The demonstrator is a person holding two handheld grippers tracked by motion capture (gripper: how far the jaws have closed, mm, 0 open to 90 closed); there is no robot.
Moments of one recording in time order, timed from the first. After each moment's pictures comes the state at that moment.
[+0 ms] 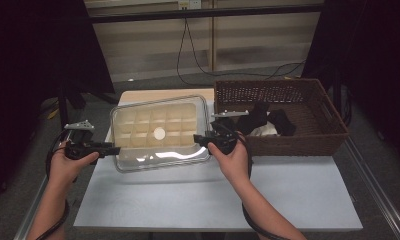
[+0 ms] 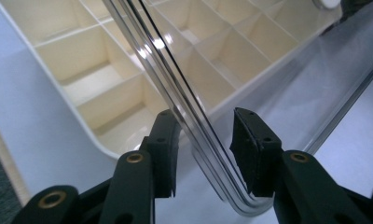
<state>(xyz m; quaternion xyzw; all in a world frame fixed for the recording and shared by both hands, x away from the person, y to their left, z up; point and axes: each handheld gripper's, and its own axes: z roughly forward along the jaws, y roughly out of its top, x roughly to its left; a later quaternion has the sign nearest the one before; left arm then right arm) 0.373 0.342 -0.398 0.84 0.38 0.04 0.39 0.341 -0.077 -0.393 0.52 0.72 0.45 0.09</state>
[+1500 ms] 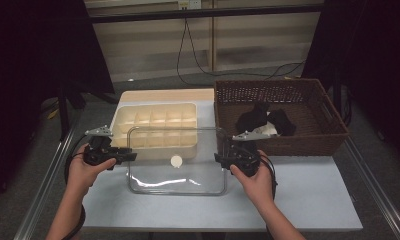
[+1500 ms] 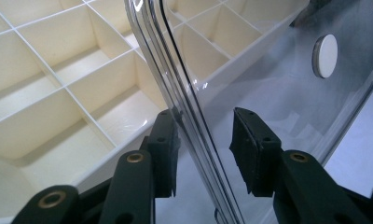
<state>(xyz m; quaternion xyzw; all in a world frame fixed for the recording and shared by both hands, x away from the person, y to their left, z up) 0.362 0.300 -0.412 0.85 0.35 0.04 0.39 0.294 -0.125 -0.427 0.51 0.74 0.43 0.13</state>
